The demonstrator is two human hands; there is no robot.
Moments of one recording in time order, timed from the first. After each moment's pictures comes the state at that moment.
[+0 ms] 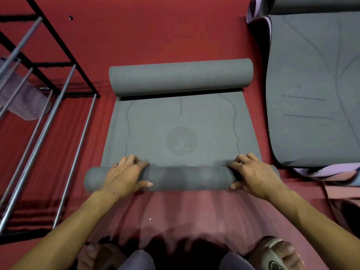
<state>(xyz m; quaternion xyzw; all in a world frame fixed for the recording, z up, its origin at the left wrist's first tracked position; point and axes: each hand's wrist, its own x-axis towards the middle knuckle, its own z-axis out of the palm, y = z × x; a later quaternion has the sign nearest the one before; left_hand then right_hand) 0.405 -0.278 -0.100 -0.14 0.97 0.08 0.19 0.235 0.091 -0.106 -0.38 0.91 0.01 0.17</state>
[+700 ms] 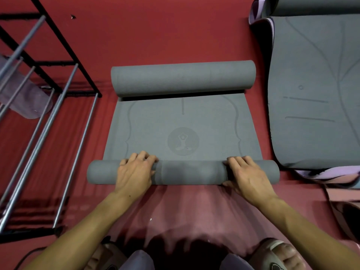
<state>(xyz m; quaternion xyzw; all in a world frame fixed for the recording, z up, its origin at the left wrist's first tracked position) 0.398 -0.246 -0.097 -0.16 0.98 0.05 0.07 0.258 0.075 -0.124 -0.35 0.93 -0.07 0.08</state>
